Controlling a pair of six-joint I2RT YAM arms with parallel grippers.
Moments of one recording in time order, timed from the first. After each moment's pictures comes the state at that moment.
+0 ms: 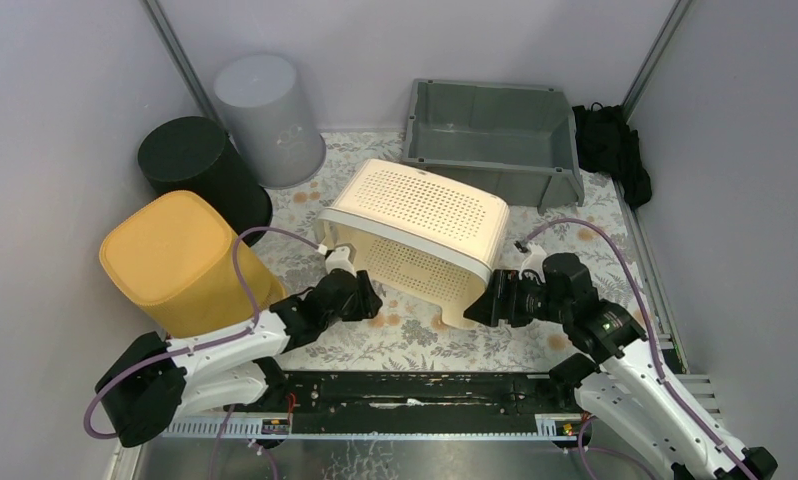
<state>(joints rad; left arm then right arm) -0.84 1.04 0.37 -0.06 -0.21 -0.81 0.54 0.60 0.58 -0.63 -0.41 0.64</state>
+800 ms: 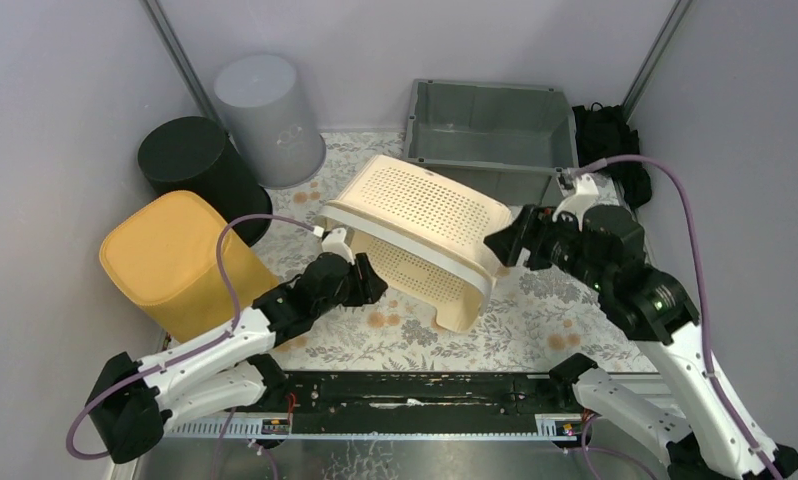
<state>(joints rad) -0.81 0.96 0.53 -0.16 -0.16 -0.76 0.54 0.75 1.12 -0.75 -0.11 0.53</state>
